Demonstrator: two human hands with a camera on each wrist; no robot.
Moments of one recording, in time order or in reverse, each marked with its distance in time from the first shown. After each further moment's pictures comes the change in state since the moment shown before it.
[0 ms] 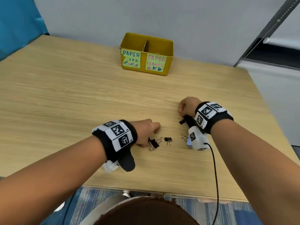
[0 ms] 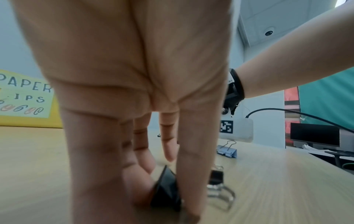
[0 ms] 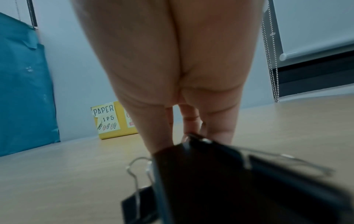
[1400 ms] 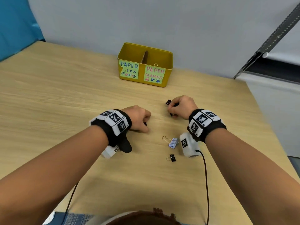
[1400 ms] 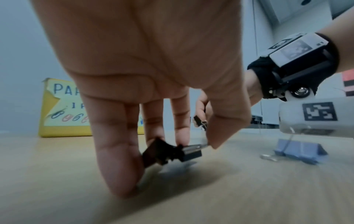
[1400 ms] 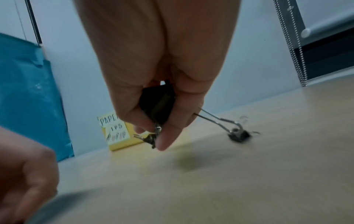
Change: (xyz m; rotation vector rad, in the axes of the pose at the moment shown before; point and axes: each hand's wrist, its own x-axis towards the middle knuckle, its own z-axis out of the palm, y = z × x) left_hand 0.057 -0.044 -0.055 -0.054 0.258 -0.054; right_hand 0.027 -0.022 -0.019 0.455 0.250 -0.138
